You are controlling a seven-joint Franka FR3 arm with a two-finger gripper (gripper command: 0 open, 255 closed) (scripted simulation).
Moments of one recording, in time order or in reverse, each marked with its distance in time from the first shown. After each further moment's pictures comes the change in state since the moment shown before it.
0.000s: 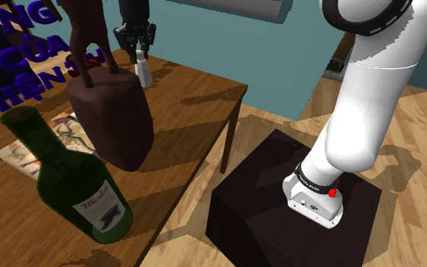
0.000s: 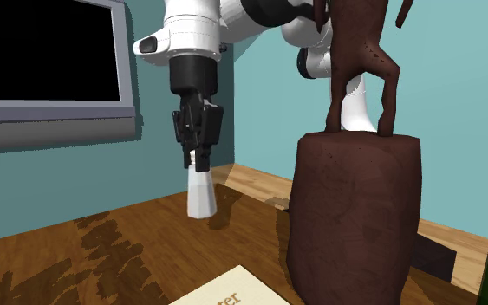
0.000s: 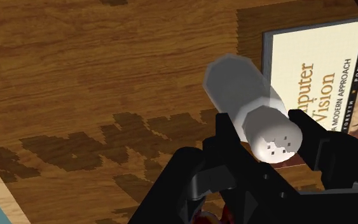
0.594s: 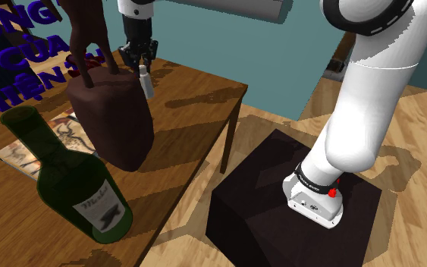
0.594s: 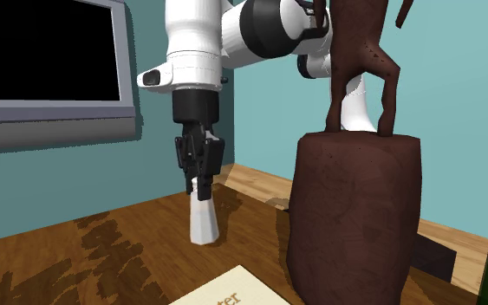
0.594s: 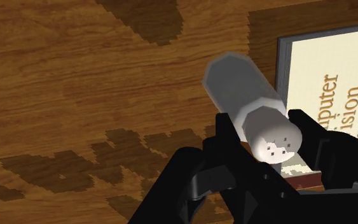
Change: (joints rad) arm 0.000 -0.004 0.000 -0.126 0.002 0.122 -0.005
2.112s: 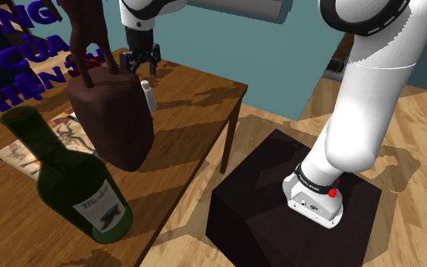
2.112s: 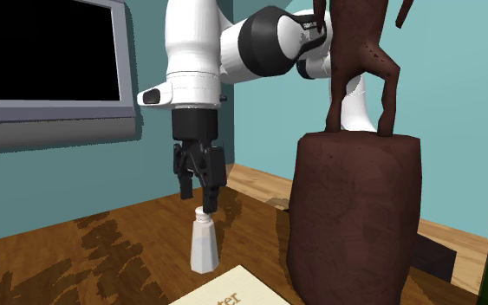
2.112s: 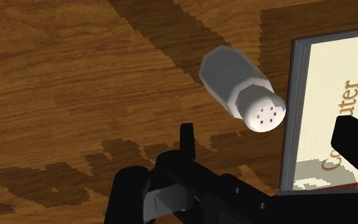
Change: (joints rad) arm -0.002 0.013 -0.002 -0.055 0.000 0.068 -0.007
